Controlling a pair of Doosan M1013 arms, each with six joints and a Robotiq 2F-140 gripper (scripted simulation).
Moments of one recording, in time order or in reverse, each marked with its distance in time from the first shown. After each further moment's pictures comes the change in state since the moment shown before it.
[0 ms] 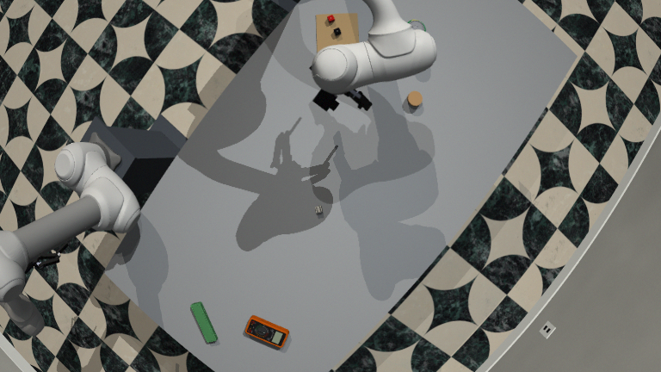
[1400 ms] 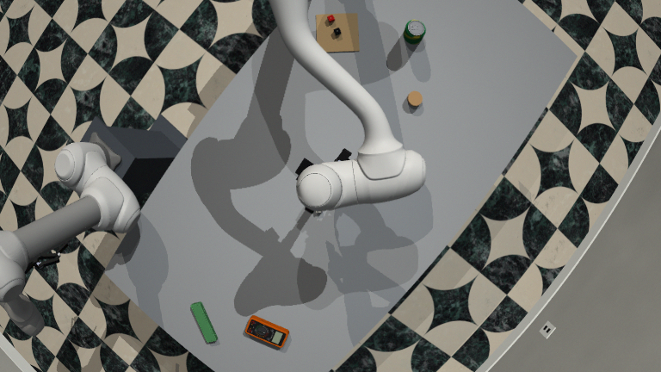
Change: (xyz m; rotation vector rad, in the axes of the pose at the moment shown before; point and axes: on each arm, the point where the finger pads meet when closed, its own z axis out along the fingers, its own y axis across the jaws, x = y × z) left arm 0.231 -0.133 0.019 0.002 0.004 1.493; right arm 0.000 0.000 0.000 0.000 0.000 0.000
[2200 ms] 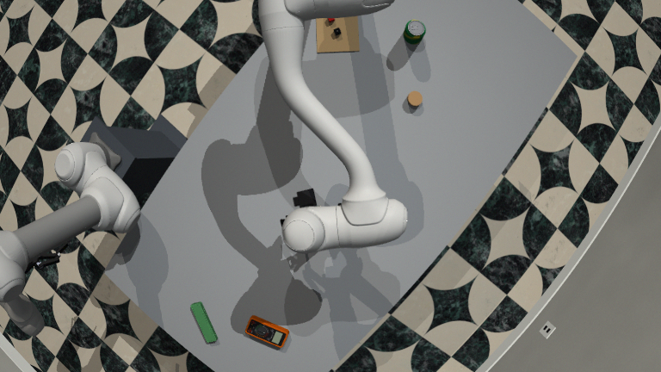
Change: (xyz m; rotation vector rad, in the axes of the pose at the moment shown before) left arm -0.021 -0.108 0.036 0.001 0.008 0.748; right arm 0.000 0.000 0.000 0.000 0.000 0.000
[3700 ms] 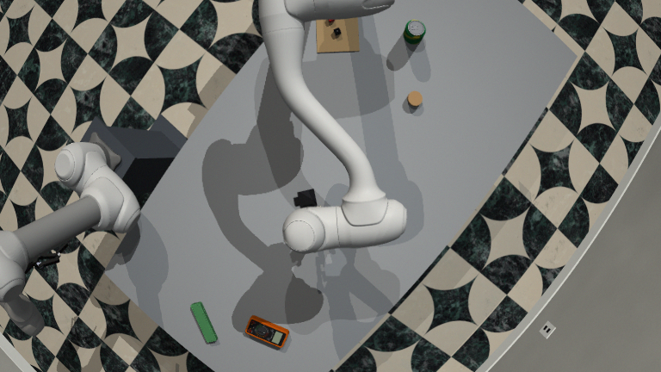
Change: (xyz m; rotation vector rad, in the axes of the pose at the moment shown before) left arm -0.001 -0.001 0.010 0.000 0.002 0.011; right arm 0.000 0.000 0.000 0.000 0.000 0.000
